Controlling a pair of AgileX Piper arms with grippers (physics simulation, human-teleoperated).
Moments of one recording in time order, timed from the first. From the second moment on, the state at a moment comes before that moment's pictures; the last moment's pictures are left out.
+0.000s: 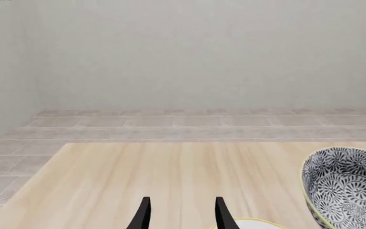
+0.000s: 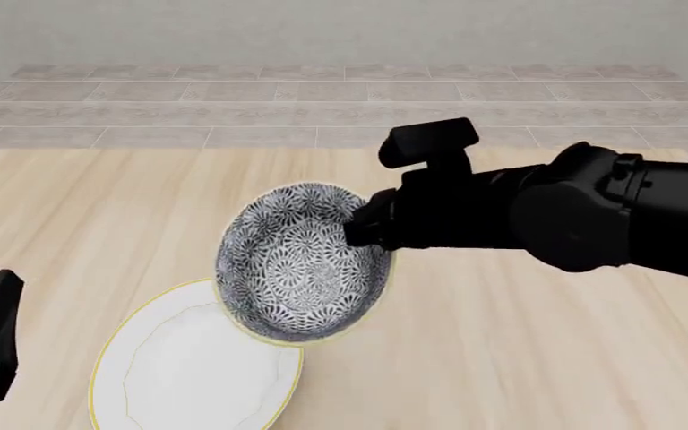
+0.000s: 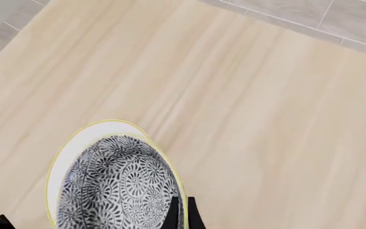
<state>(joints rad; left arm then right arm) 0.01 0.00 -0.02 -0.03 0.01 0.75 1.41 -0.92 0.24 0.27</state>
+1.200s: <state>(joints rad) 0.00 0.00 -0.01 -0.05 0.02 0.94 1.64 -1.10 0.21 0.45</state>
